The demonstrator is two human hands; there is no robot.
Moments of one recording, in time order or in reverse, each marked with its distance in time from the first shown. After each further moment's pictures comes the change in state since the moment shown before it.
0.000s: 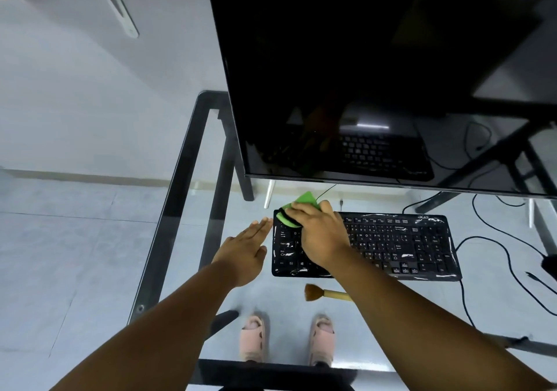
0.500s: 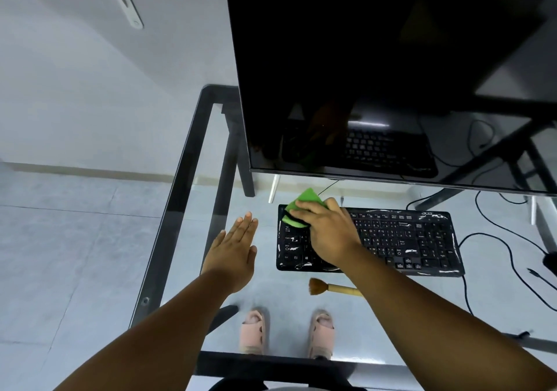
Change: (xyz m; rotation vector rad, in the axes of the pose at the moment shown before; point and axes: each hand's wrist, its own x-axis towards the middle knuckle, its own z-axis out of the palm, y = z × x) left_hand -0.019 -0.026 0.023 0.113 0.152 -0.094; right_hand -0.006 0.007 0.001 -0.024 0.020 -0.070
